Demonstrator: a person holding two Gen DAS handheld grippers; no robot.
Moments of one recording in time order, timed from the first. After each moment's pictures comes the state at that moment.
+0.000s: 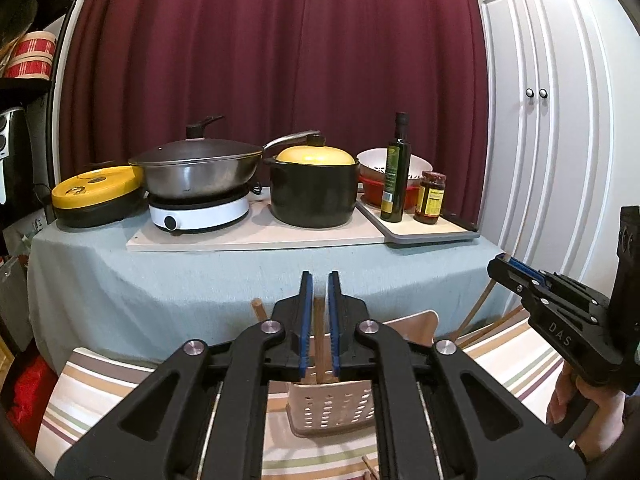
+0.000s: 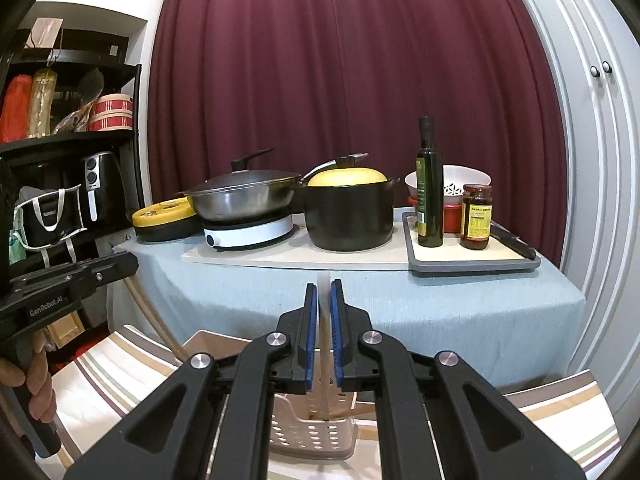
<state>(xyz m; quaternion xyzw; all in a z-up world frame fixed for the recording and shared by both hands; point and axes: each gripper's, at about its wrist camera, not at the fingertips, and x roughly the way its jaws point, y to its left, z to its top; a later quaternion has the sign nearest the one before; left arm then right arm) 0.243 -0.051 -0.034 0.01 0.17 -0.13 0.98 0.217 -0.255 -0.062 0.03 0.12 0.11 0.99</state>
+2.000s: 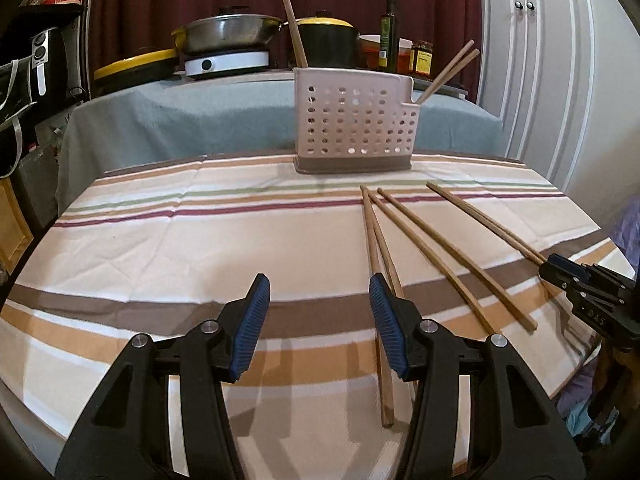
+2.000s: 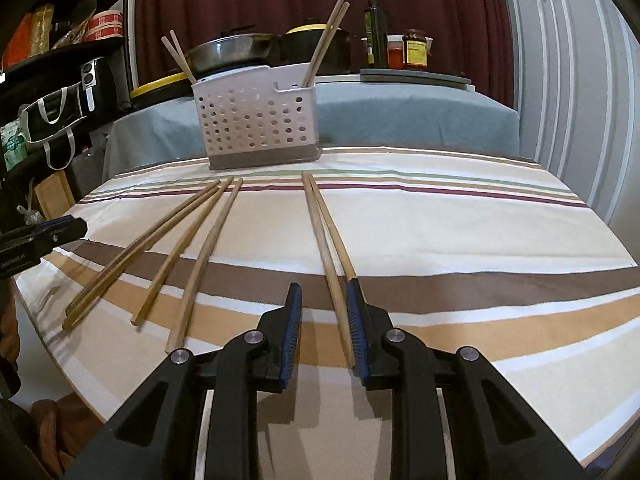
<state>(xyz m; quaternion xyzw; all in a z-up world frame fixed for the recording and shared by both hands) 0.046 -0.020 -0.216 0.03 0.31 -0.11 0.95 0.027 -0.293 -0.254 0.02 0.29 0.06 0.95</state>
